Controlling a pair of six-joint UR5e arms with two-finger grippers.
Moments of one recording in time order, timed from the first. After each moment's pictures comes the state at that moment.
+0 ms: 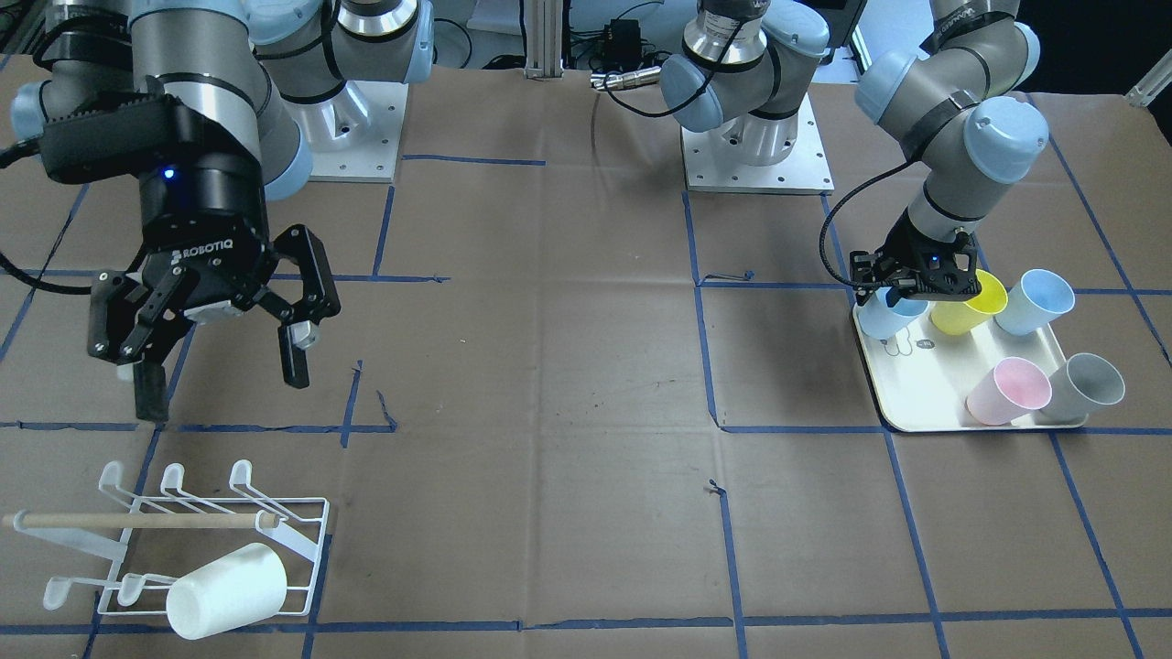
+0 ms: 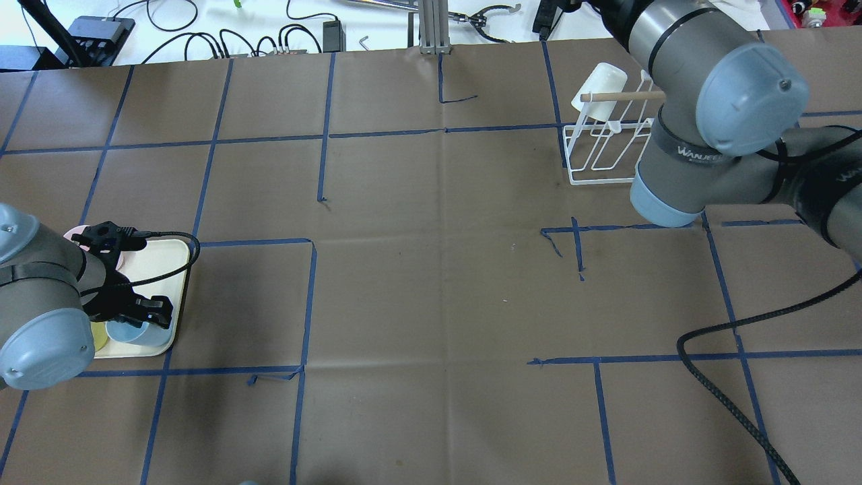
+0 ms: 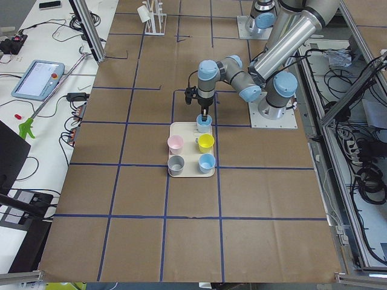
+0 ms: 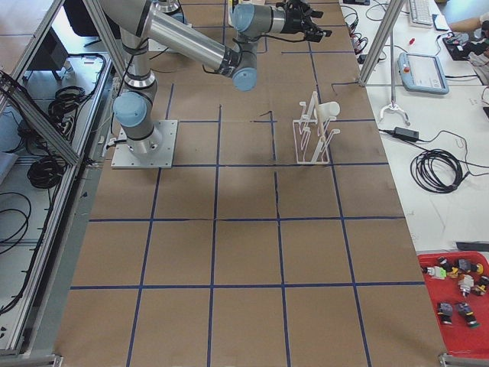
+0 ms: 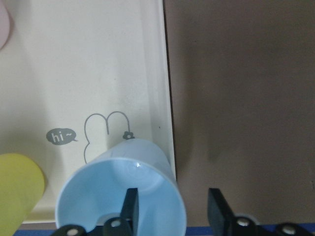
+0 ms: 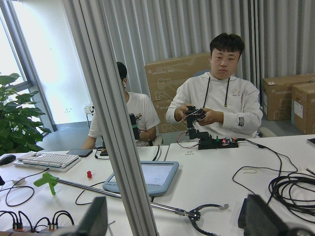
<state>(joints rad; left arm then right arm) -1.00 -1.53 -2.33 -0.85 1.61 0.62 1.56 -1.39 1.92 -3.47 -1.31 0.16</state>
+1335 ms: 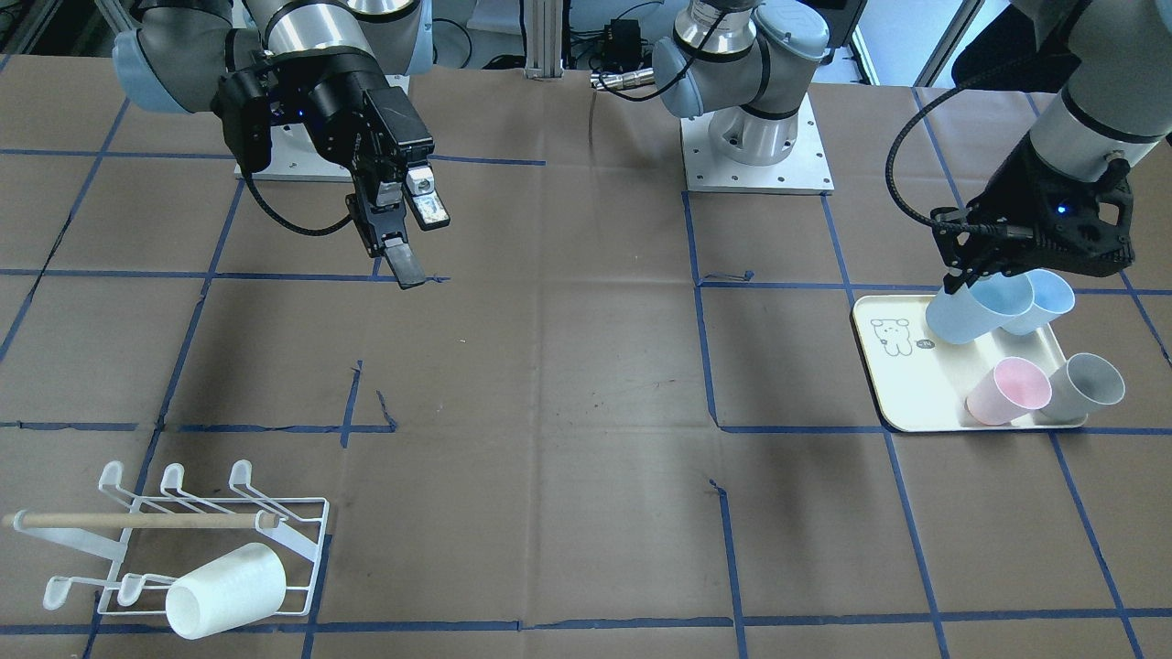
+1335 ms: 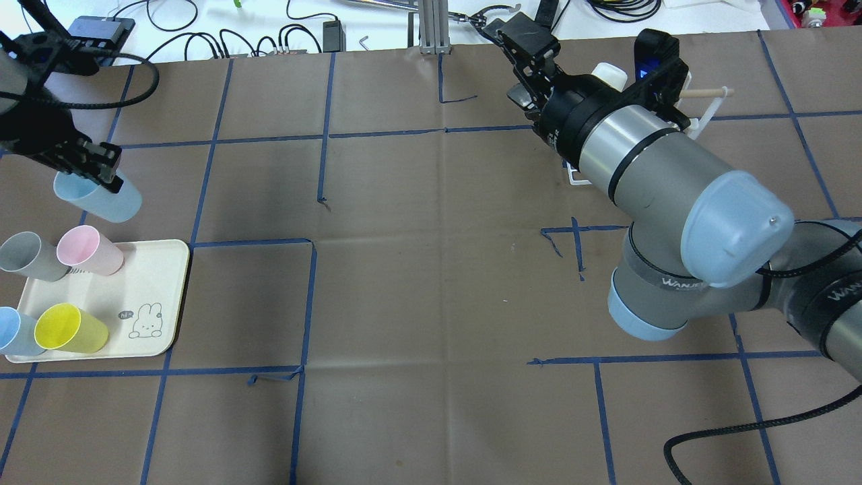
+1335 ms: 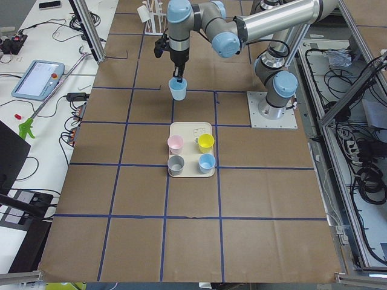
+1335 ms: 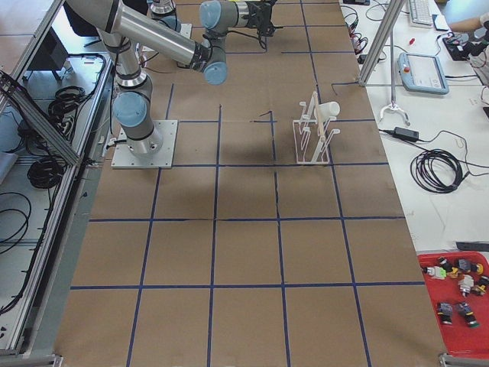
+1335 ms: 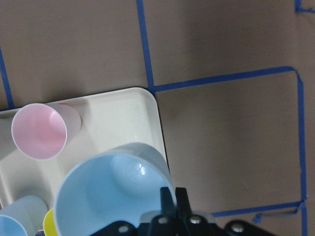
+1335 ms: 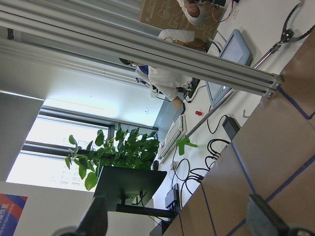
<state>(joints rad) -1.26 -1.58 -1.63 -1.46 1.56 0.56 1.67 -1.55 2.16 -3.52 -1.16 1.25</state>
